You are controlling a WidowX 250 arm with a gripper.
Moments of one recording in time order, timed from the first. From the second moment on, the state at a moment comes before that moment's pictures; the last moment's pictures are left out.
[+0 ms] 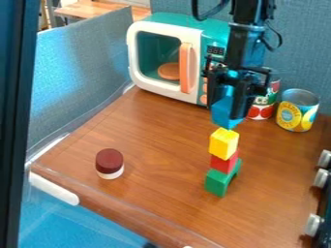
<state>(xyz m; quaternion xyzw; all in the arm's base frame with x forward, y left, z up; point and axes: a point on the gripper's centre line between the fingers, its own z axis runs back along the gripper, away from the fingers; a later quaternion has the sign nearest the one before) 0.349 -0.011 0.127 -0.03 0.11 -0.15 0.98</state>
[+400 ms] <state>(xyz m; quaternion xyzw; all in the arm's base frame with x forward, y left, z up) 0.344 -0.010 0.123 -0.03 0.14 -0.13 0.98</state>
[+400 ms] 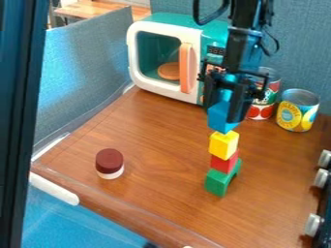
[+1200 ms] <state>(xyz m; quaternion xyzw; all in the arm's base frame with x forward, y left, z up) 0.347 -0.017 0.118 -0.02 0.14 -0.14 0.98</state>
